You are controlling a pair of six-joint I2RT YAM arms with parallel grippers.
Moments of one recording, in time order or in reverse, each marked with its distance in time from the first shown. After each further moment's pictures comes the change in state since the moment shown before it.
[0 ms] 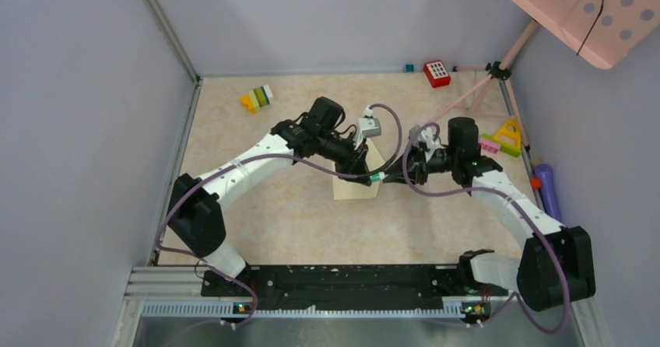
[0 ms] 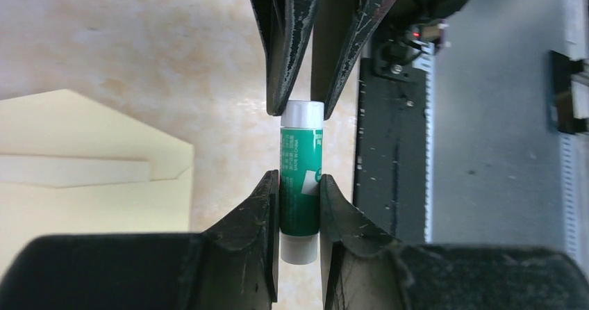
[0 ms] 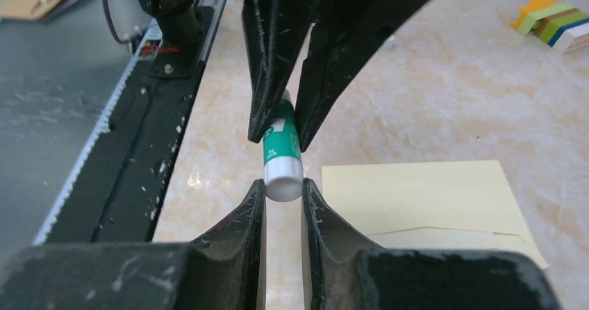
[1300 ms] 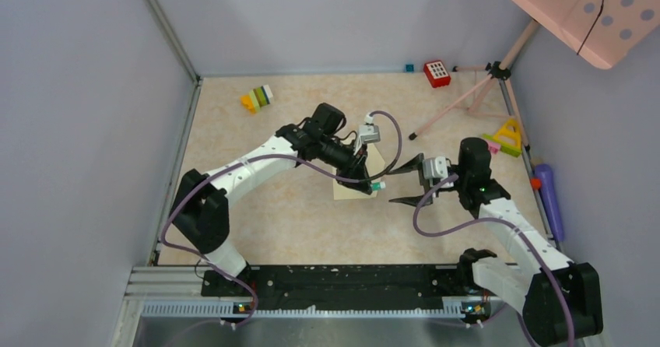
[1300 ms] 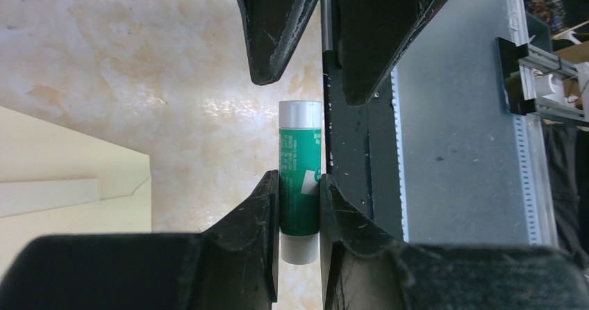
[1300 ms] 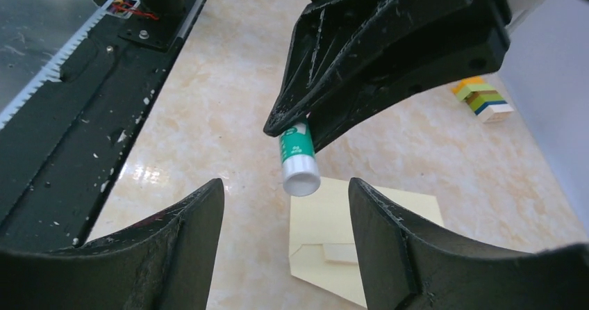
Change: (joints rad) left arm 0.001 -0.014 -0.065 0.059 0.069 0.010; right arm -0.033 -0.176 -0.177 0.179 -0.035 -0.090
